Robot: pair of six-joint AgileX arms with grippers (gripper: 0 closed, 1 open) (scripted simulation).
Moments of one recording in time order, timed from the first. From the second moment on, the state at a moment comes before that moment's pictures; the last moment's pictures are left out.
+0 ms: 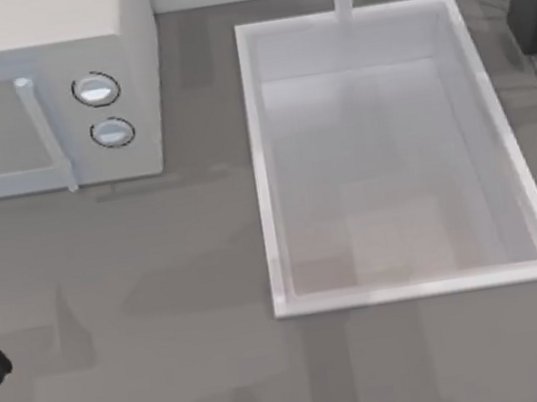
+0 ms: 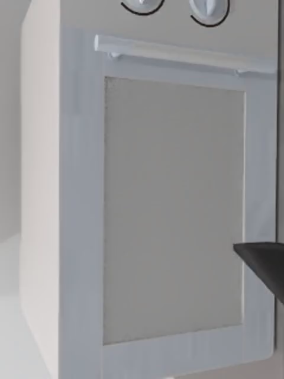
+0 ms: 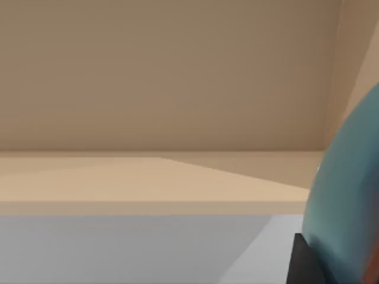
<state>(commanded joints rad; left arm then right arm) 0.00 0.00 0.00 0.00 0.00 0.00 -0.40 1.43 1.27 0.15 -0.38 0.02</state>
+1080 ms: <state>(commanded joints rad) 0.00 0.00 0.00 0.00 0.00 0.00 -0.31 1.80 0.98 0.82 -0.28 0.02</state>
